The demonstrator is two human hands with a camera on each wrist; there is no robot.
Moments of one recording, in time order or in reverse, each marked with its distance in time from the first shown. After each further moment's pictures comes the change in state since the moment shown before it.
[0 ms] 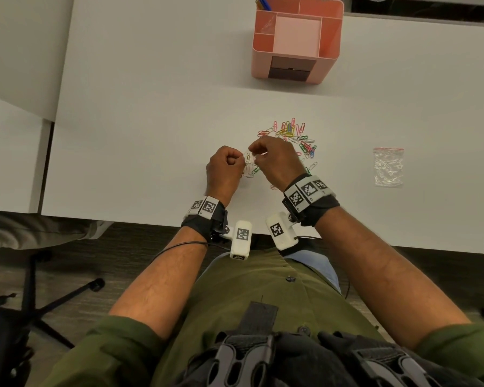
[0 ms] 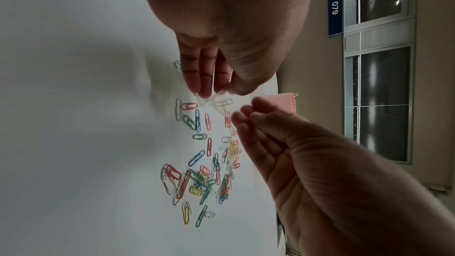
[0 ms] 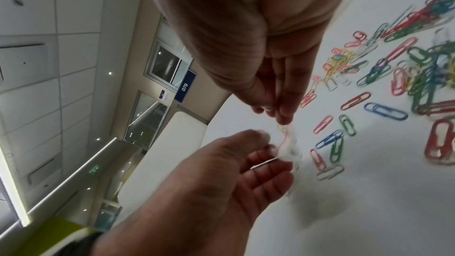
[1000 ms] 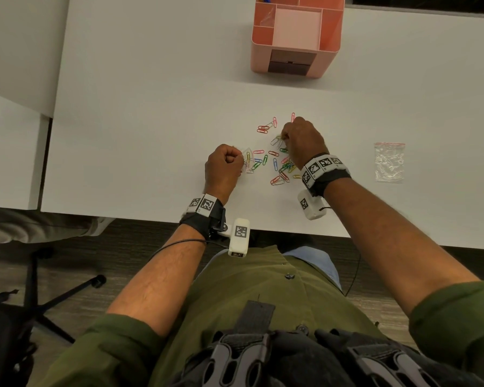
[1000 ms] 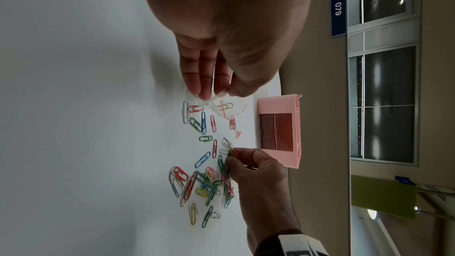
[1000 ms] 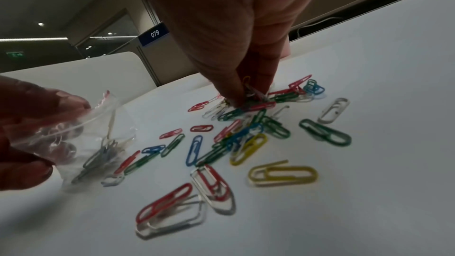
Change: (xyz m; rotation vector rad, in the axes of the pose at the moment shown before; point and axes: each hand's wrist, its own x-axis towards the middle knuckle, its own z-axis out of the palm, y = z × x) left_hand -0.001 -0.006 -0.001 -0.023 -0.016 -0.043; right_hand 0.046 0.070 -0.024 -0.573 0.031 -0.064
